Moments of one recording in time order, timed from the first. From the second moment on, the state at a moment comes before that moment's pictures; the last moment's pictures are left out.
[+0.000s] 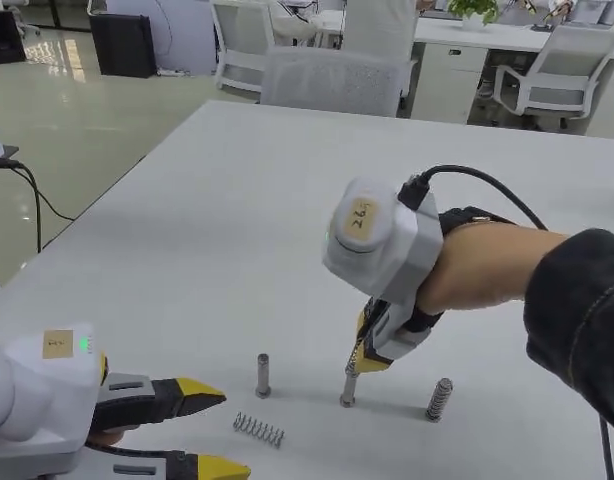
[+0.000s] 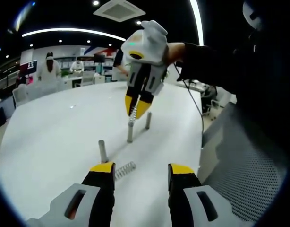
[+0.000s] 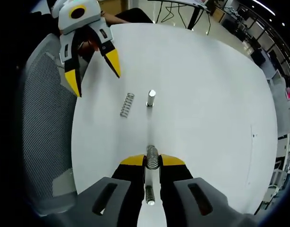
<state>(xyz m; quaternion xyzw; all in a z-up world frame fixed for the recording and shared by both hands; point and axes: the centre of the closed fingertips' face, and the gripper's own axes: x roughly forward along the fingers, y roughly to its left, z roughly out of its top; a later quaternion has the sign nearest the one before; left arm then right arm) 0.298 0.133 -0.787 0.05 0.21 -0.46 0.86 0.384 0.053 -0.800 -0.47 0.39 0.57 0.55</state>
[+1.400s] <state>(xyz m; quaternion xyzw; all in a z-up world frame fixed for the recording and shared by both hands) 0.297 0.135 -0.787 0.05 0.21 -0.45 0.86 0.380 0.054 -0.843 -0.47 0.40 0.56 0.55</state>
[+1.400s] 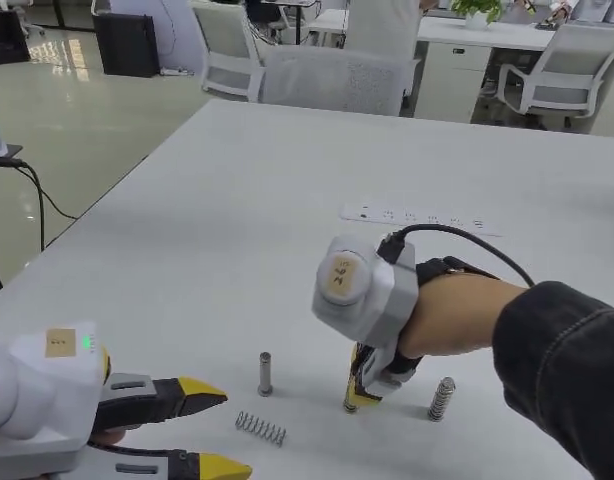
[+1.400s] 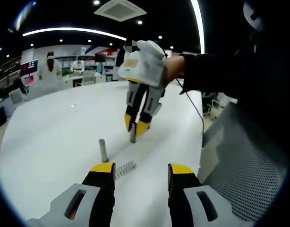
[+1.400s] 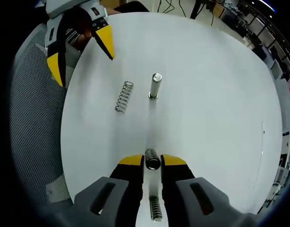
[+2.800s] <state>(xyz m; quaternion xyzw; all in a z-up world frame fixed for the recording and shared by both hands) 0.296 0.135 -0.789 0.06 0.21 -0.45 0.86 0.329 0.115 -0.842 -0.40 0.37 0.61 0.58</state>
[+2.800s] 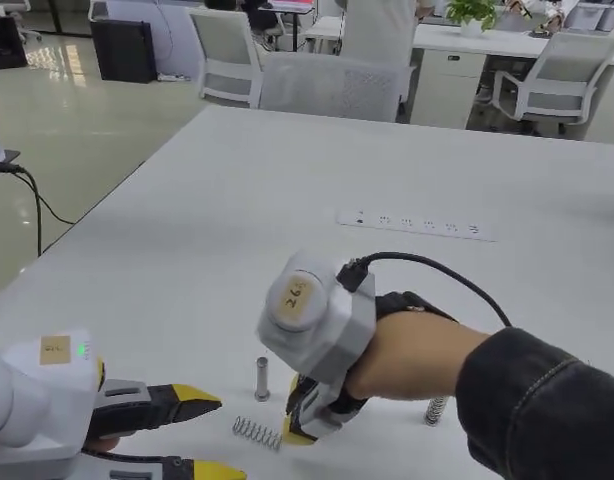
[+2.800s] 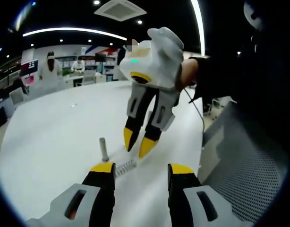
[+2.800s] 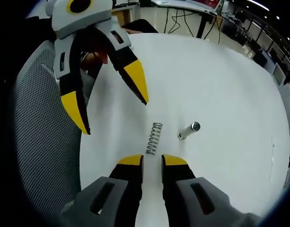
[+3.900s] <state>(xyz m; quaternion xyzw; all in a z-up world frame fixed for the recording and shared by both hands) 0.294 0.138 -0.791 0.06 0.22 -0.45 0.86 0.326 0.121 -0.860 -0.39 0.38 0.60 0.58</state>
